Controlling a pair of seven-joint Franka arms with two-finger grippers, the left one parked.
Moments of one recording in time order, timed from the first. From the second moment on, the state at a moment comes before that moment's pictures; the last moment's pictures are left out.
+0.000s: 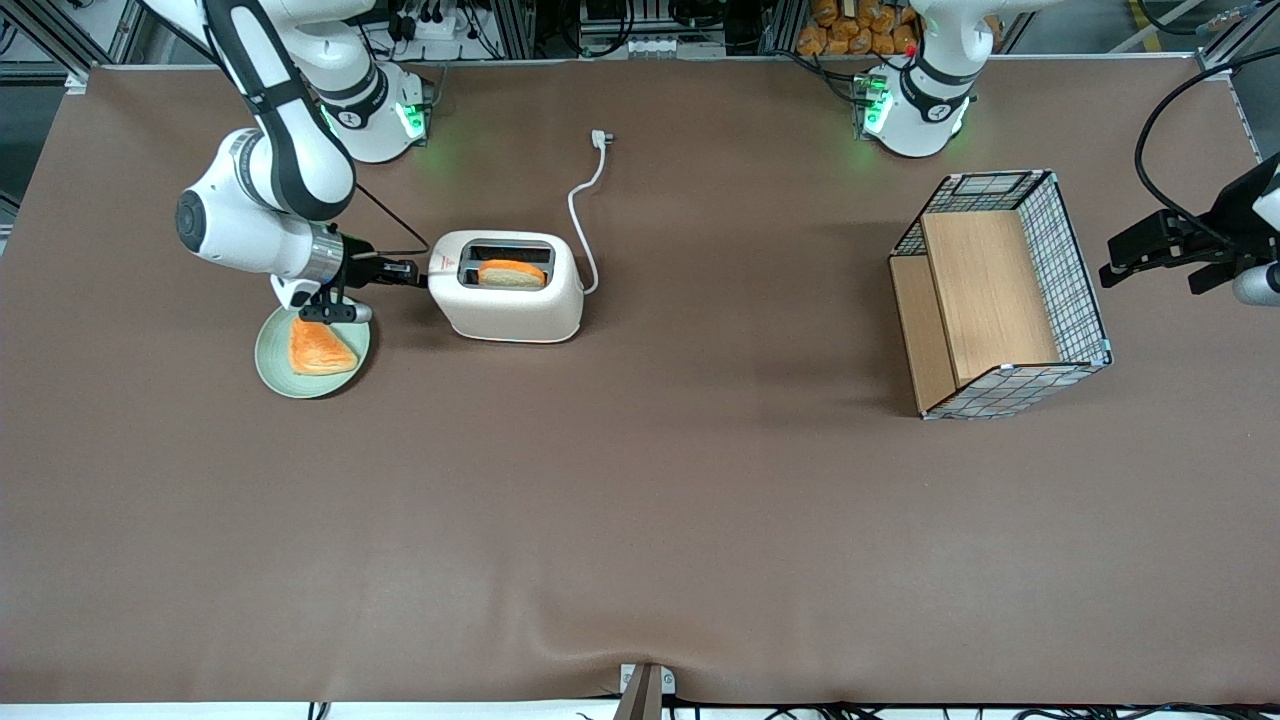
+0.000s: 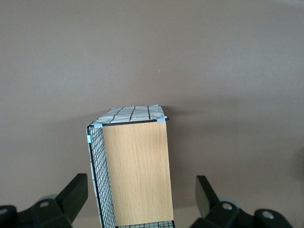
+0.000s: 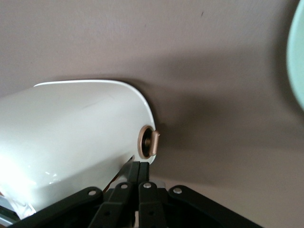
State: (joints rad) arm 0.13 0.00 0.03 -2.54 0.63 2.29 -0.21
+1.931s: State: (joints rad) arm 0.02 0.03 -0.08 -1.45 0.08 1.47 -0.16
